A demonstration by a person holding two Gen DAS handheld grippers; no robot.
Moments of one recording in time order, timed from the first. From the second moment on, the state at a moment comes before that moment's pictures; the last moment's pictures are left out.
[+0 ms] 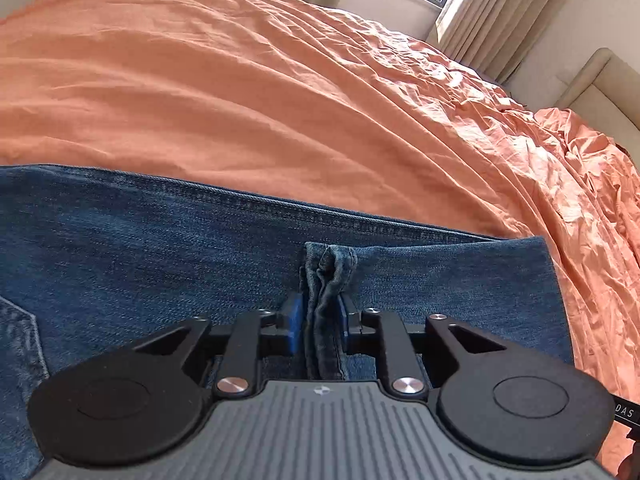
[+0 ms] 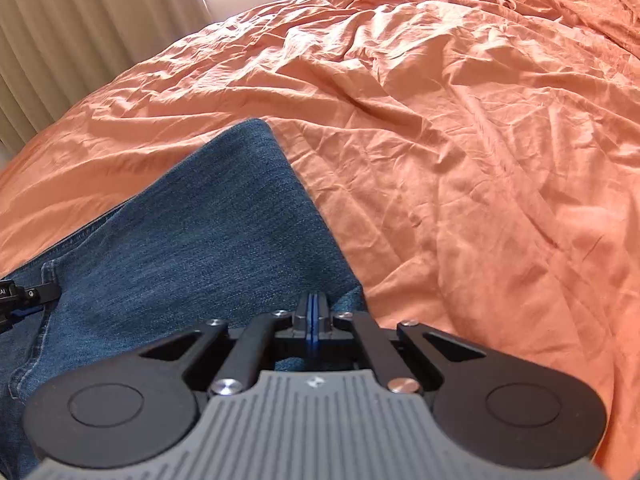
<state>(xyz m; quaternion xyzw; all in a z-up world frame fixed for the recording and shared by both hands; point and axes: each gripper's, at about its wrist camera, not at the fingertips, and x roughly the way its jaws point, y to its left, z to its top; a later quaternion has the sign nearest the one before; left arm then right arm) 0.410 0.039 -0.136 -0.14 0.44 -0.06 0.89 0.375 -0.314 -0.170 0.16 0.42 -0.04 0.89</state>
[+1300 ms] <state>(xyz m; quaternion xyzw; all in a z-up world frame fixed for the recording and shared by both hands) 0.248 0.120 -0.047 -0.20 0.34 0.01 0.92 0.317 -0.163 -0.119 0.05 0.33 0.26 0.90</state>
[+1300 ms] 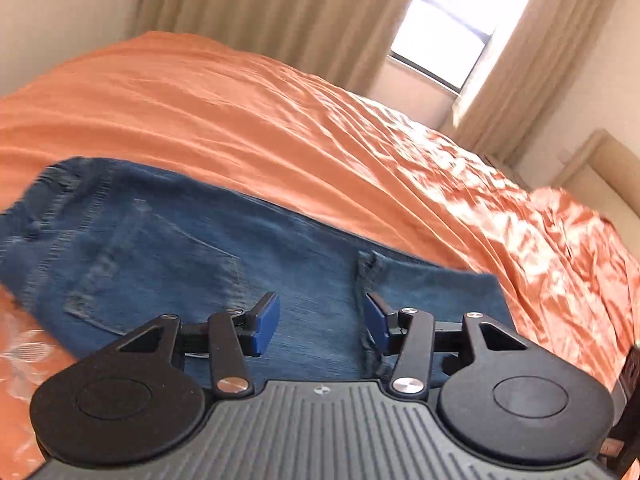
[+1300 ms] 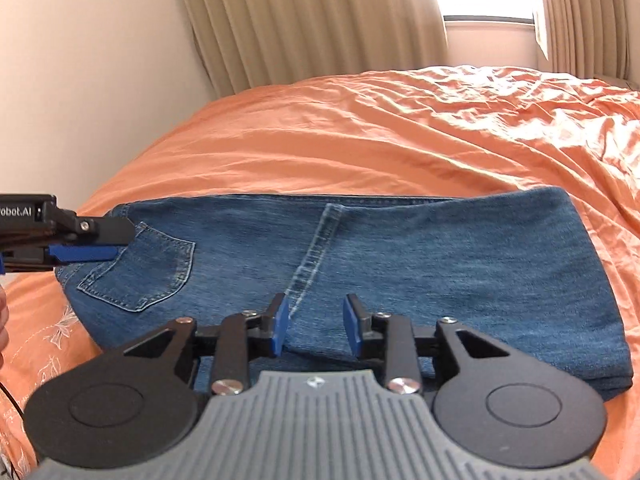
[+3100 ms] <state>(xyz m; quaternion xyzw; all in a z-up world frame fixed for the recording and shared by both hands) 0.253 0.298 -0.101 -0.42 0.16 0.19 0.87 0.393 -0.124 -0.176 0.13 0.48 0.25 0.83</state>
